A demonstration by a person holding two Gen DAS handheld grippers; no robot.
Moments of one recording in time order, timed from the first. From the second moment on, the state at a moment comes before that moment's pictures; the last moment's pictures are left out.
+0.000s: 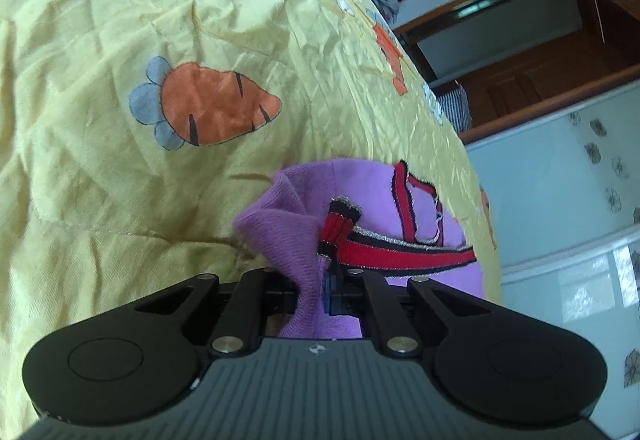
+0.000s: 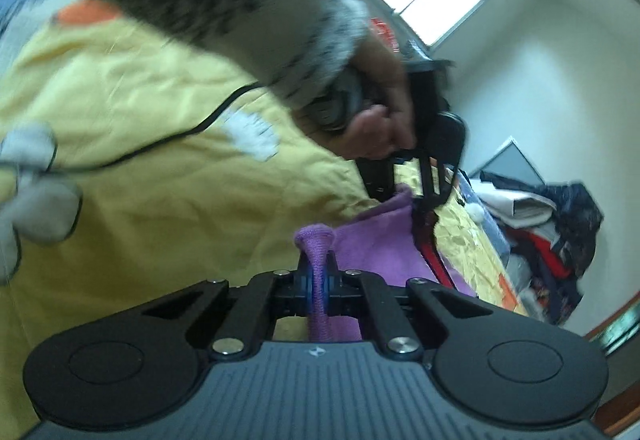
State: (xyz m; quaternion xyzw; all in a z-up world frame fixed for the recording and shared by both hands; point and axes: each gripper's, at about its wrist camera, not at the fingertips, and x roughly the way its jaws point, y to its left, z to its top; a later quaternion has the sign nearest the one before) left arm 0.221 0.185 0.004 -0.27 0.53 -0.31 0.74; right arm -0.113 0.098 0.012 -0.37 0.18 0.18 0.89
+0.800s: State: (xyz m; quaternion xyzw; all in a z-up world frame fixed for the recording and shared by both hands) left arm 0.214 0.036 0.078 -0.25 0.55 -0.25 0.75; right arm -0.112 -0.147 0.074 0.10 0.21 0.10 0.97
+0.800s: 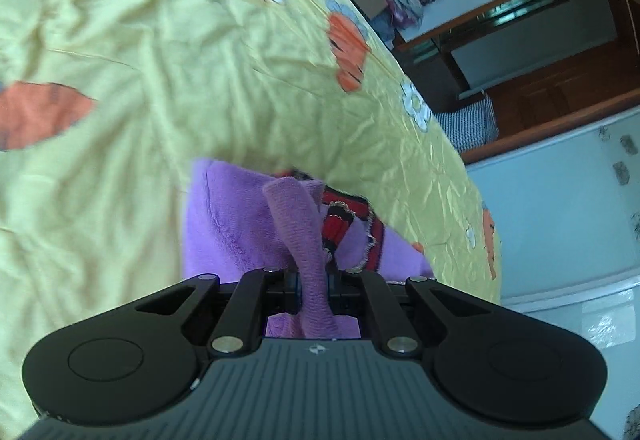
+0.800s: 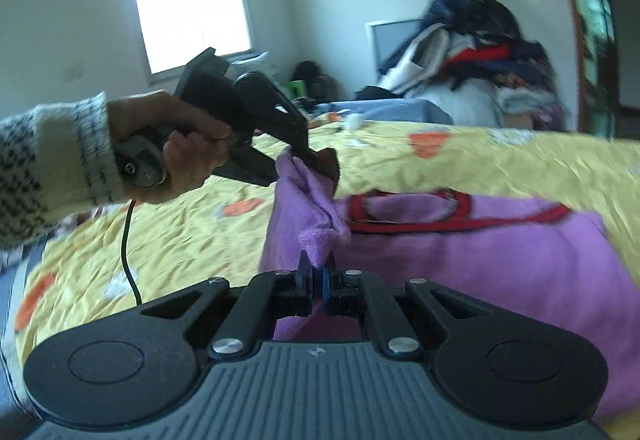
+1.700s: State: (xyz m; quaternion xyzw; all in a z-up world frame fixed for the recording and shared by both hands) left arm 0.186 -0.217 0.044 -0.17 0.59 -0.29 0.73; right arm -0.175 -0.324 0.025 0.24 0.23 -0.06 0.94
